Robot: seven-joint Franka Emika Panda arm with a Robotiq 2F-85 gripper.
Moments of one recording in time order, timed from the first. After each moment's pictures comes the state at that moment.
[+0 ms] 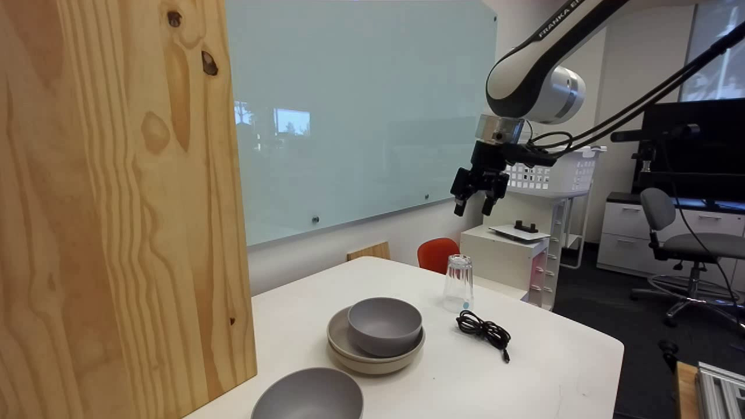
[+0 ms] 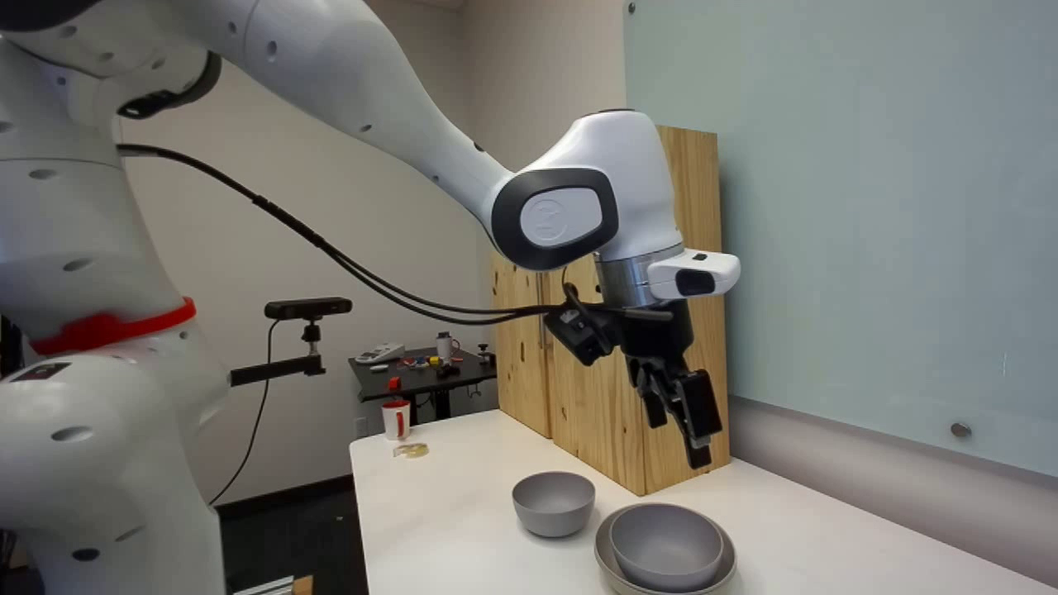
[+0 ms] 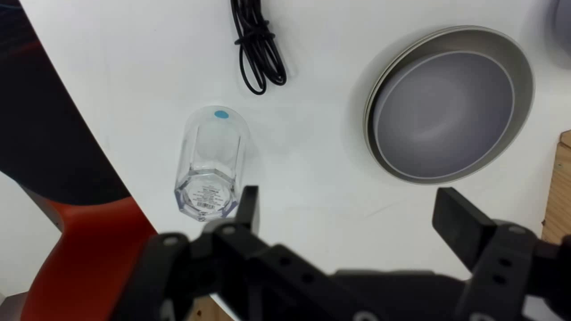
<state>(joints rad) -0.10 -0.22 -0.21 -2.46 0.06 2.48 -0.07</state>
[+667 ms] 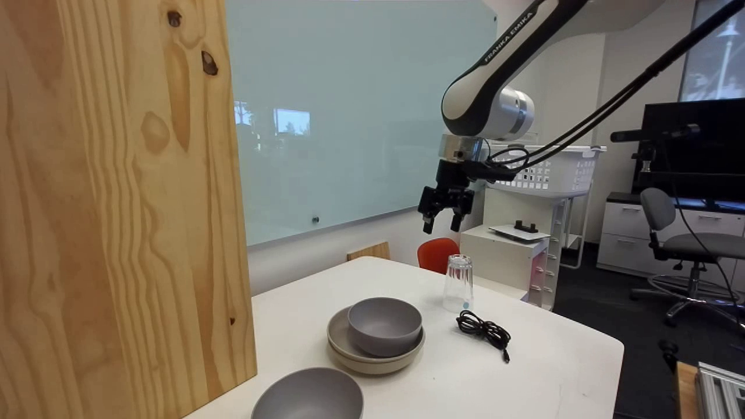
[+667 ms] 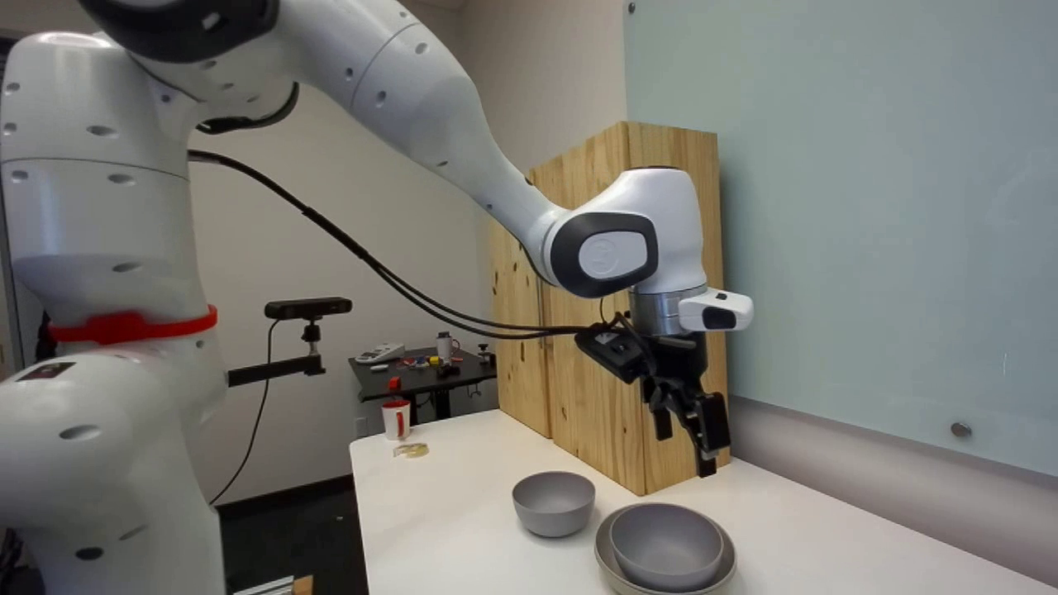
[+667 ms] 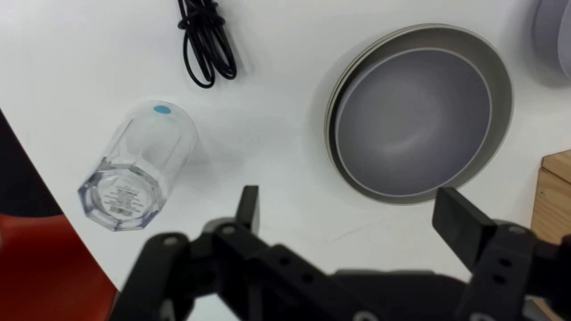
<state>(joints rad) -0.08 0.01 -0.13 -2.29 0.13 2.46 -0.08</state>
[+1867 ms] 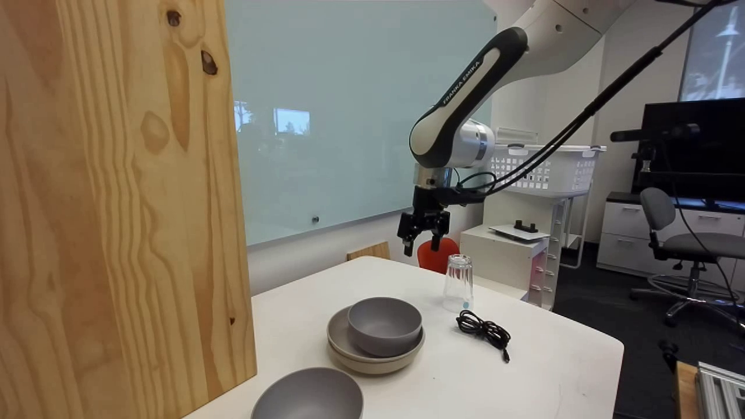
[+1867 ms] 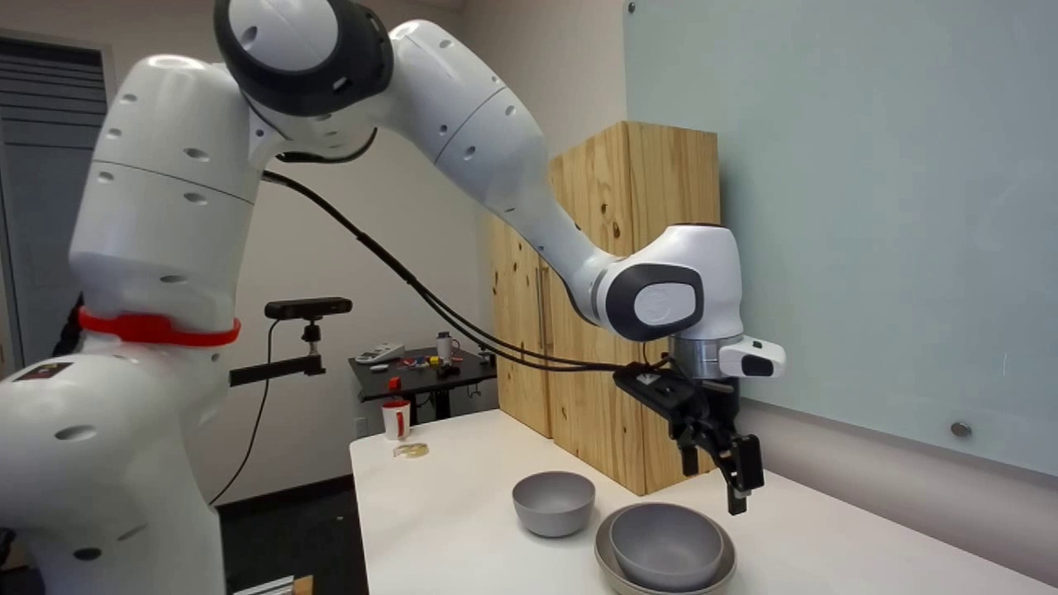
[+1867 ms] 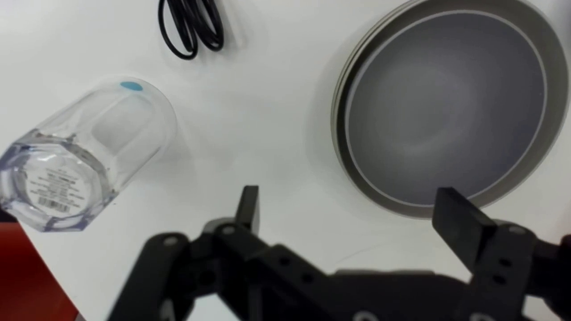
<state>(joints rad) -0.09 0.27 -0.08 -2.10 0.12 2.47 -0.08</state>
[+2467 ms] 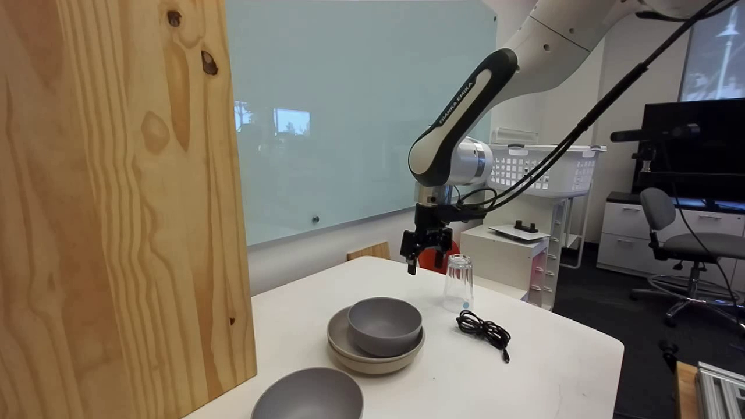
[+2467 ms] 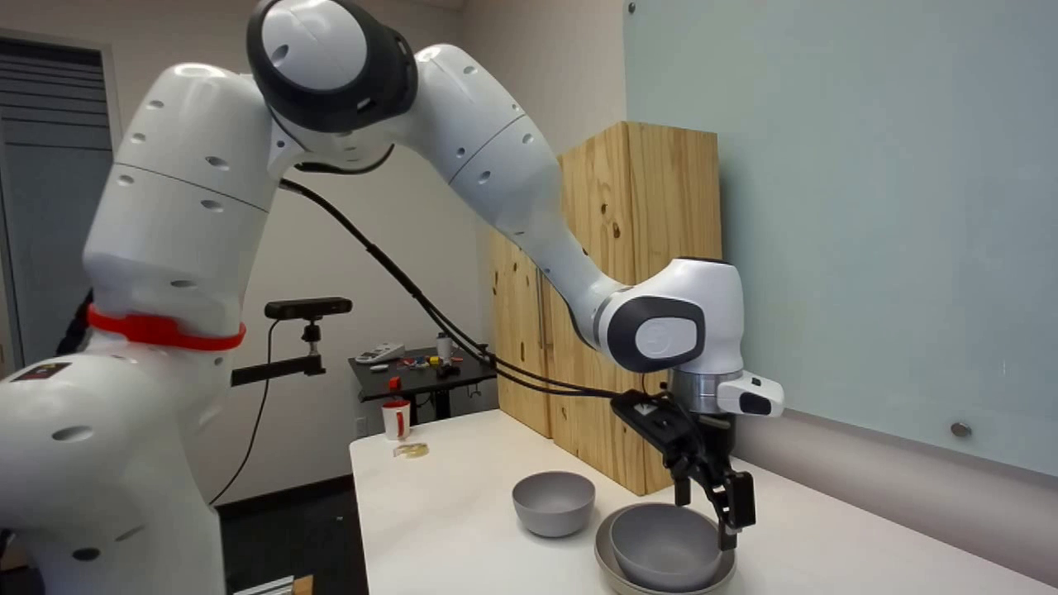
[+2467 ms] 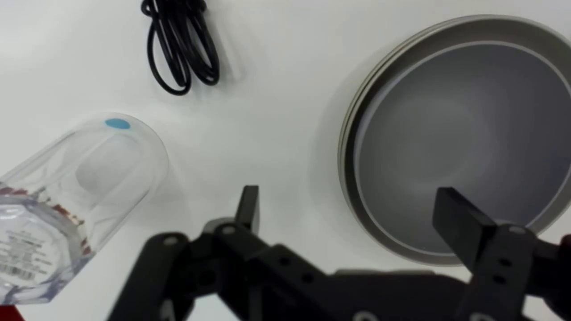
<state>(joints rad) -0.10 0.34 -0.07 -2.11 0.13 2.48 -0.09</state>
